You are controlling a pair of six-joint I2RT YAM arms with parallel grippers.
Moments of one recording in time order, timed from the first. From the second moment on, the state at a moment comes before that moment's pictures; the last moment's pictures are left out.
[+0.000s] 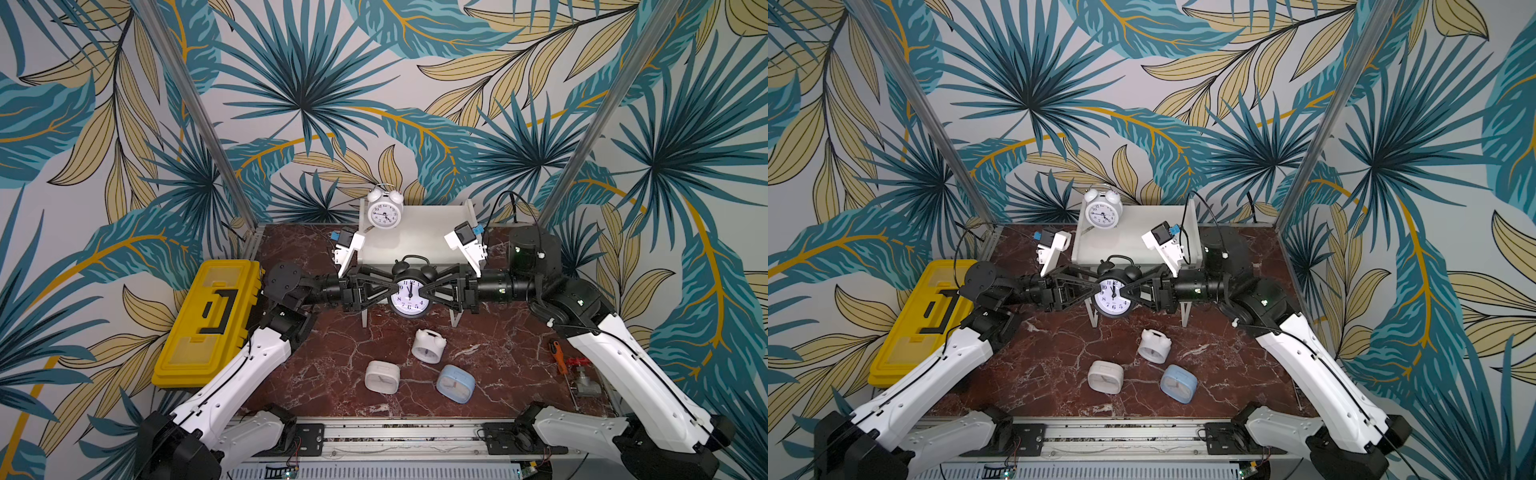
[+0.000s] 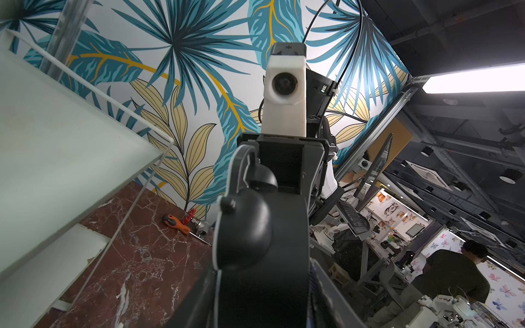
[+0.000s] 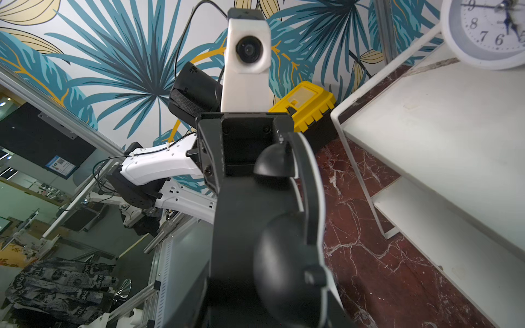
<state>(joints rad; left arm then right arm) -0.44 1.10 0.89 0.61 1.12 -1.01 0.60 1.16 1.47 -0.65 -0.75 0.33</state>
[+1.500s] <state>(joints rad) -0.42 1.08 0.91 0.43 1.13 -0.86 0.60 1.20 1.54 -0.88 -0.71 0.19</state>
